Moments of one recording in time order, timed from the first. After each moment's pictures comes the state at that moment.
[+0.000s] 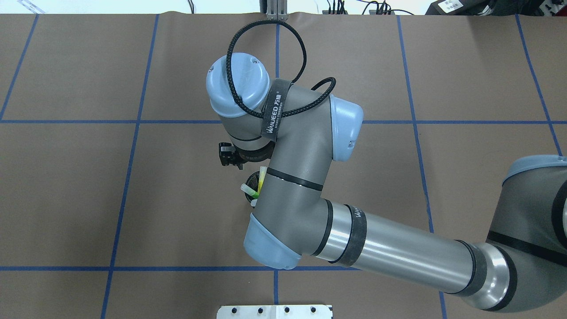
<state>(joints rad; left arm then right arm) -1.57 -1.57 -1.79 -1.43 -2.36 0.25 0.48 -0.58 1.61 -1.92 1.86 1.14</state>
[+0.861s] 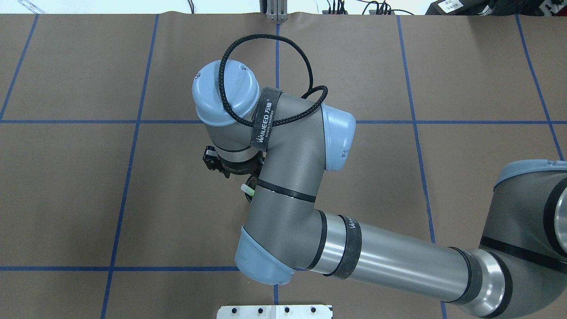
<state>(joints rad) -1.57 -1.57 -1.79 -1.43 -2.36 0.25 0.45 -0.57 1.62 -1.88 1.92 1.47</state>
